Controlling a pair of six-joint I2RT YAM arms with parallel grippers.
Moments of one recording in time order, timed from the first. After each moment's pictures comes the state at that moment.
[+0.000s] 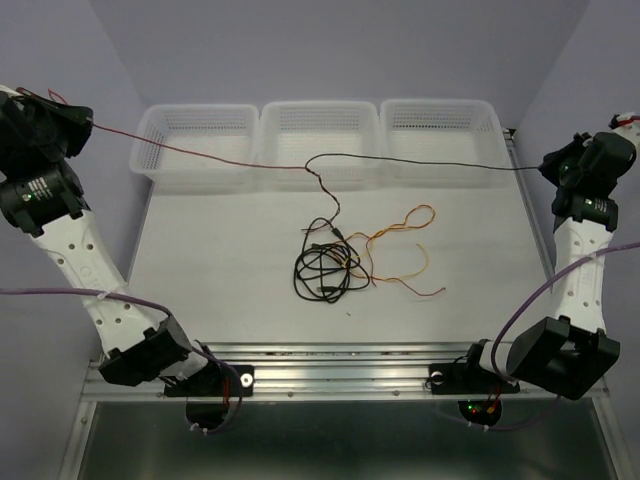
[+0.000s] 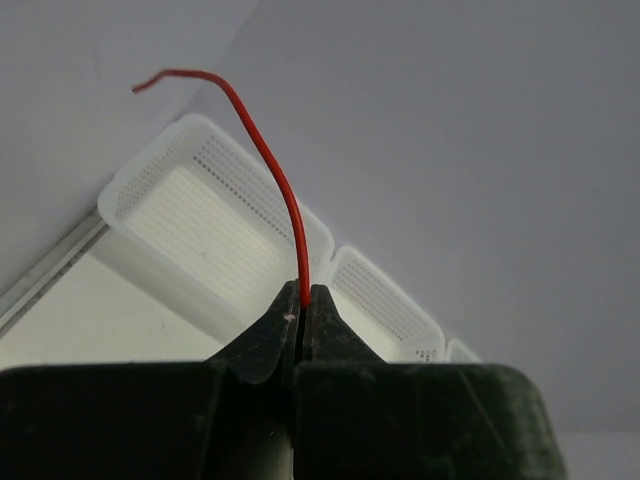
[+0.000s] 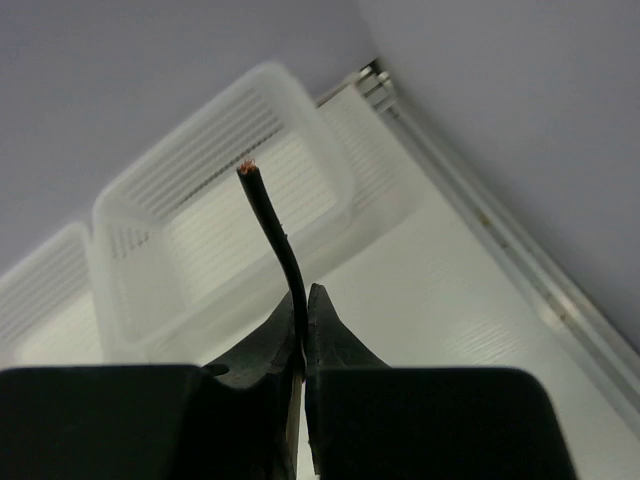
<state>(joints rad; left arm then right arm) 0.61 1.41 2.06 -0.77 0.36 -0.68 -0.42 1.26 1.33 -0.33 -0.04 0.41</state>
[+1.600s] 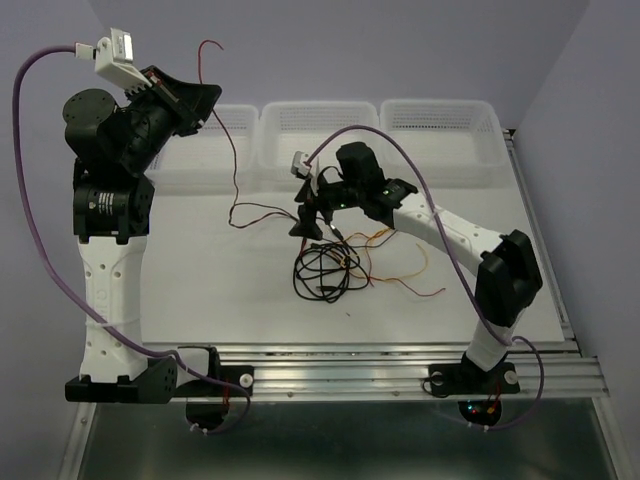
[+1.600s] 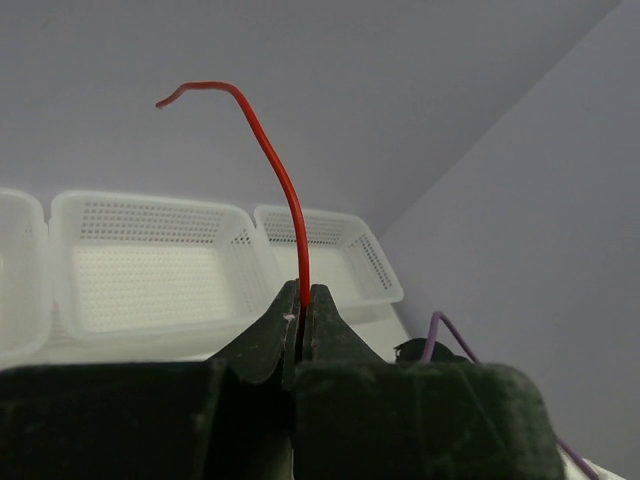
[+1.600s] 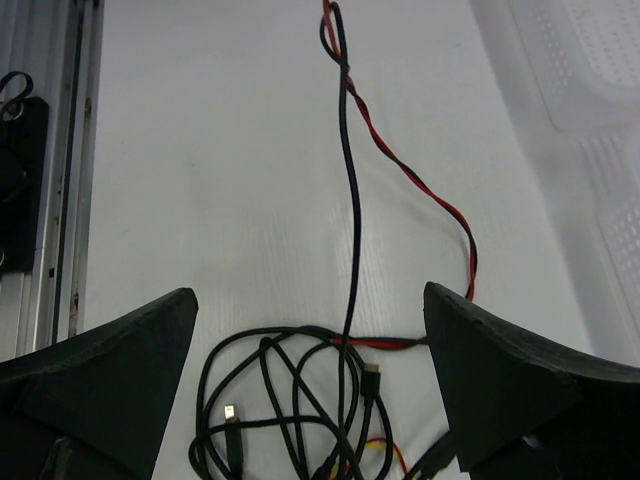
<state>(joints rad) -0.05 1.24 1.82 -0.46 0.39 -0.62 0.69 1.74 1.49 -0.21 -0.68 -0.28</state>
